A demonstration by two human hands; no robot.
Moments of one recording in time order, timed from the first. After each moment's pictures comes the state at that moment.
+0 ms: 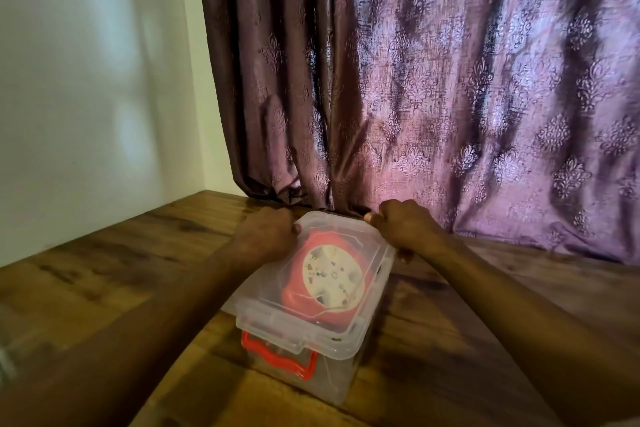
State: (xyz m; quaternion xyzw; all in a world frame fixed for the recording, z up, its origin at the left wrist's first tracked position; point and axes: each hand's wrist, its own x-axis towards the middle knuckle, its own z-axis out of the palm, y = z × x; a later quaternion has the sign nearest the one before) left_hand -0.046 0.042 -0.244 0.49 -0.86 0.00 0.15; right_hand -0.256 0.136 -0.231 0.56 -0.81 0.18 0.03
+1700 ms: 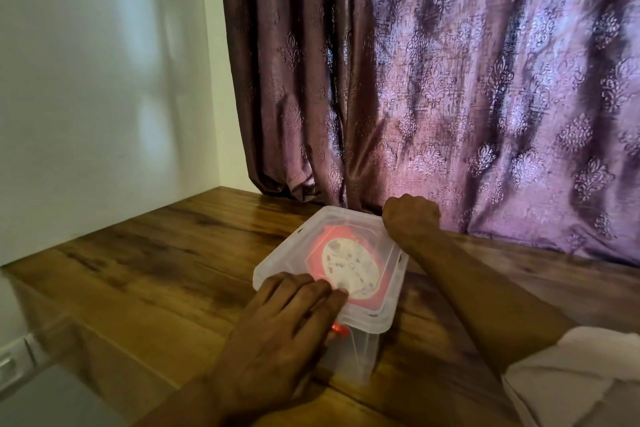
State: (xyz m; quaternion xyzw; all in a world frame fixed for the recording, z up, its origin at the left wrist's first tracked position) left_hand 0.028 0.152 -0.334 0.12 -0.86 0.25 0.42; right_hand -0.235 0.112 -0.240 0.50 -0.84 0.01 0.22
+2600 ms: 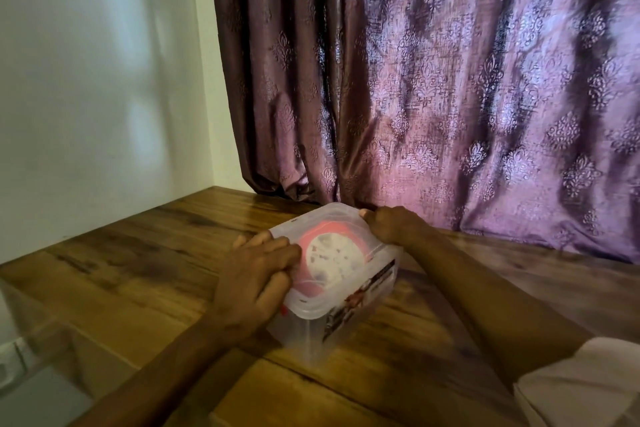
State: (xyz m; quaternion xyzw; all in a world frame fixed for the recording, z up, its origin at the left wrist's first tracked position) left_hand 0.024 0.117 -0.290 0.20 -0.88 0.00 0.43; right_hand -0.239 0.109 -0.244 0.54 -0.83 0.11 -0.01
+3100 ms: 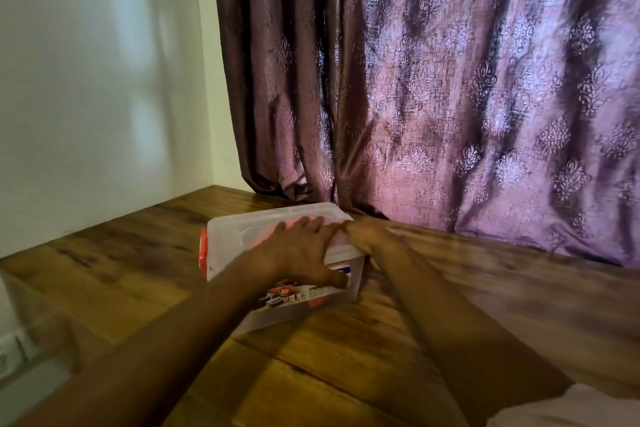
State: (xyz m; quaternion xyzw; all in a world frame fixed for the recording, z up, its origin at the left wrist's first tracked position) left_hand -0.050 0.088 -0.254 0.35 -0.94 0.01 -0.01; right_hand -0.205 0.105 -0.262 0.44 -0.75 0.42 -0.26
